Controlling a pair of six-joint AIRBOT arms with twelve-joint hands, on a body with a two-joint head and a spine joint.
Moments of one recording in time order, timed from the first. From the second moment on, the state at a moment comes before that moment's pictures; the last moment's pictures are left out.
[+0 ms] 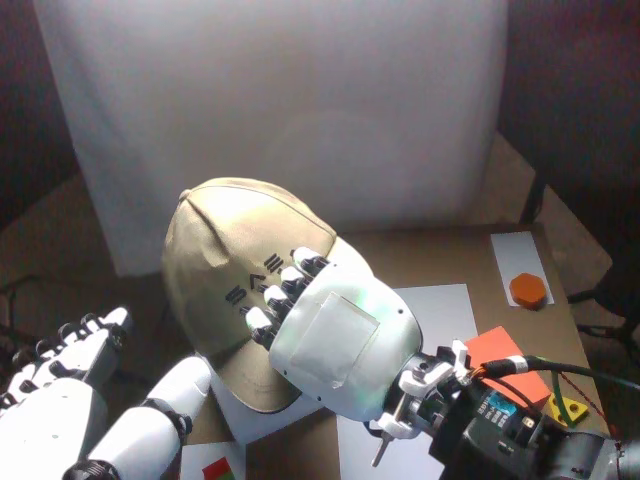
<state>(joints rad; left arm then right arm) 1.27 -1.23 0.66 -1.03 -1.66 1.08 -0.69 -1.60 1.17 0.29 0.90 -2.05</state>
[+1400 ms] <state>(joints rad) 1.01 -1.17 0.47 -1.20 -1.67 1.69 -0.56 -0.92 0.65 1.03 0.70 -2.25</state>
